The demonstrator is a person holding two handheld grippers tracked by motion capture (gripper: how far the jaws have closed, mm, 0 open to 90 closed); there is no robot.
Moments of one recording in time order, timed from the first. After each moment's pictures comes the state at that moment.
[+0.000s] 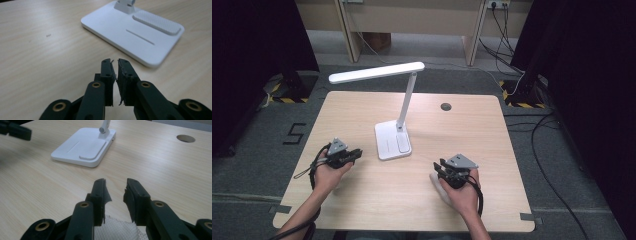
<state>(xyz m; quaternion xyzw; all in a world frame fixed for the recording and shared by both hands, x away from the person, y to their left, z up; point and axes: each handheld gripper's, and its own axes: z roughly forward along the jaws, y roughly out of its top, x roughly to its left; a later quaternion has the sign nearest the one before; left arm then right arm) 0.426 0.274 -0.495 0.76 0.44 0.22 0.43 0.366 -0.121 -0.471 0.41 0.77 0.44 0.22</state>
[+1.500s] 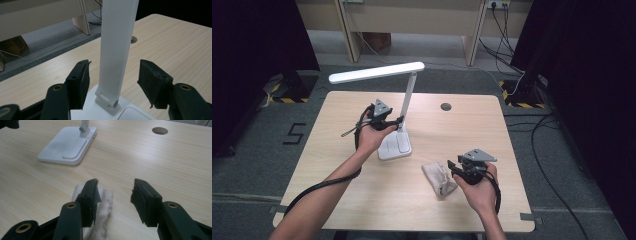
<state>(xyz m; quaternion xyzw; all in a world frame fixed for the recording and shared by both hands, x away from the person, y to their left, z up) 0.522 0.155 -0.434 0.75 0.37 0.28 0.47 0.360 -0.164 -0.438 0.46 0.76 0.40 0.22</state>
